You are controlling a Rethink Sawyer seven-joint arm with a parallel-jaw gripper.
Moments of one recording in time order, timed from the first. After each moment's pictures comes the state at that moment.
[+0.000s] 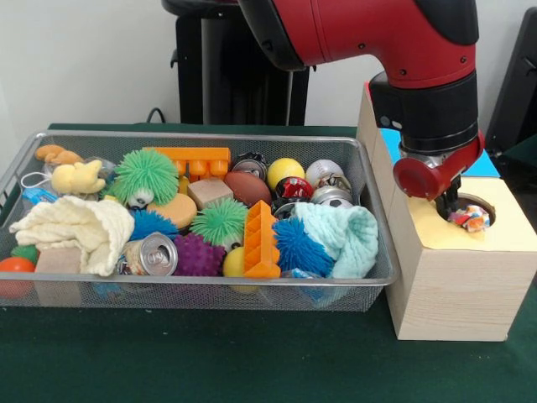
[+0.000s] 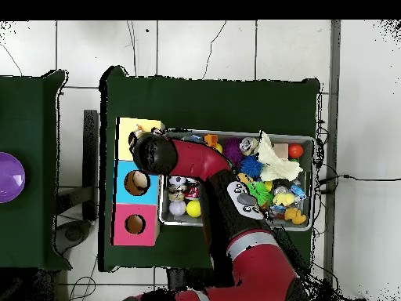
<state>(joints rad) -0.26 -0.52 0.32 1.61 0.10 0.37 0.80</state>
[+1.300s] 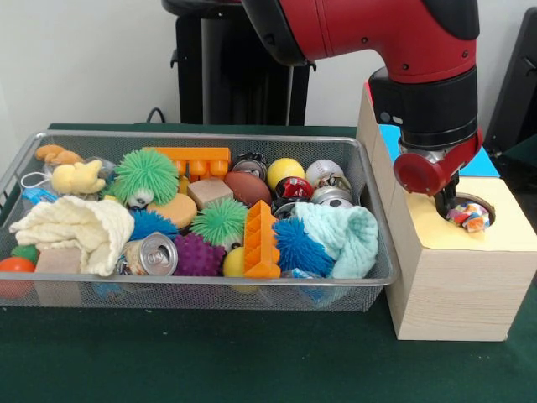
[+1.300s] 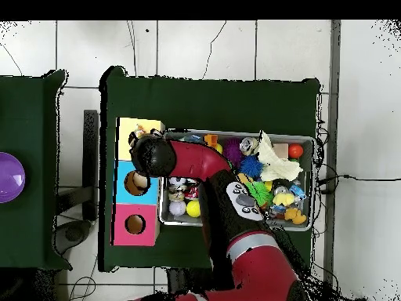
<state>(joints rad) -0.26 -0.53 0.32 1.62 0.06 0.37 0.80</state>
